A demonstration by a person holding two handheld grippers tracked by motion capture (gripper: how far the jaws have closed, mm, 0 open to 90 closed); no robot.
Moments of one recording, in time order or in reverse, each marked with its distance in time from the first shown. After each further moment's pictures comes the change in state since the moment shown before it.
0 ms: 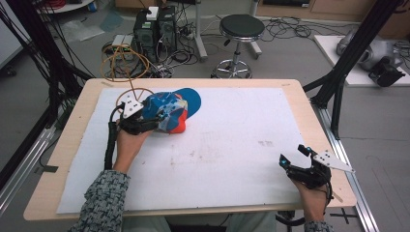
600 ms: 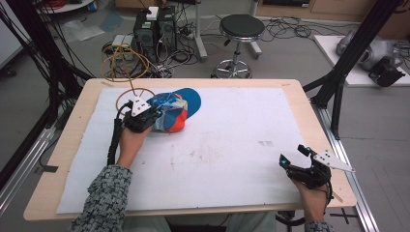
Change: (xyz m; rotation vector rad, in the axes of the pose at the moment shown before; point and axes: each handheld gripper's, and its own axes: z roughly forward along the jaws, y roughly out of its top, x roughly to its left) left arm 0.000 -0.001 0.014 0.082 -0.017 0.108; right arm -0.001 0.000 0.000 0.005 0.006 0.009
